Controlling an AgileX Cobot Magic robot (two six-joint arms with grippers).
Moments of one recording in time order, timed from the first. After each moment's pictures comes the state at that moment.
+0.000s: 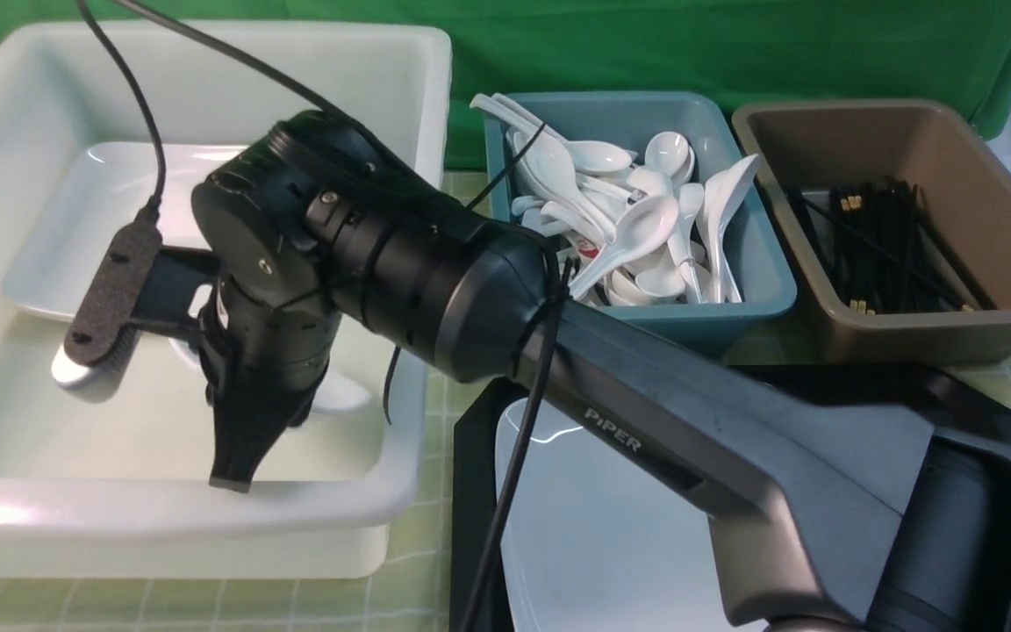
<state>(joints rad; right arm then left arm) 0.99 2.43 -2.46 -0.05 1.09 -0.46 -0.51 0.30 -0.87 0.17 0.86 0.03</state>
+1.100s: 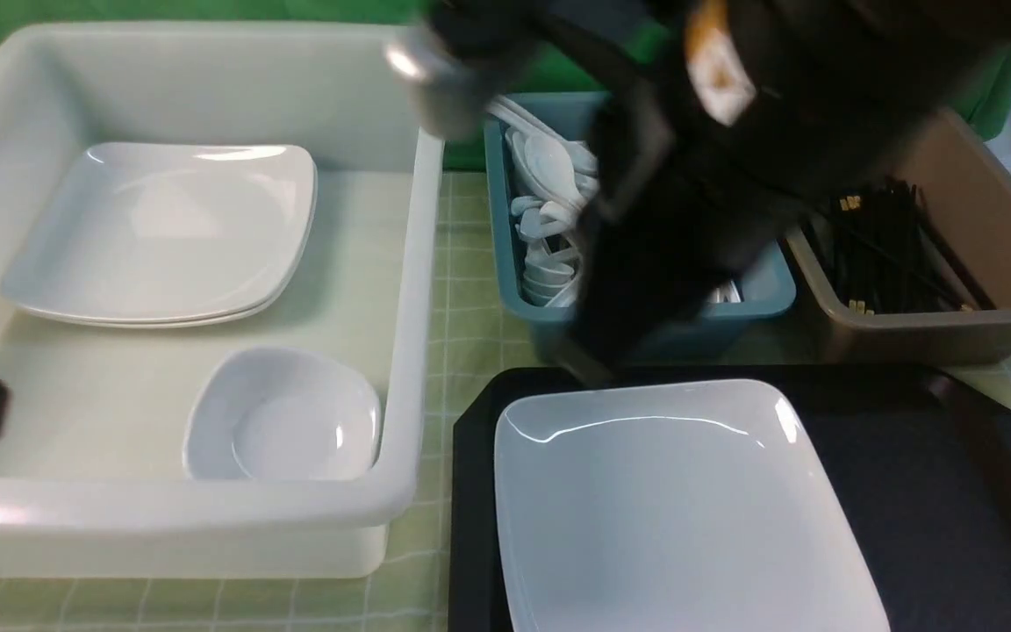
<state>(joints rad) 0.90 1.50 -1.60 -0.16 1.17 -0.01 -0.52 0.55 -0.87 -0.10 0.88 0.32</state>
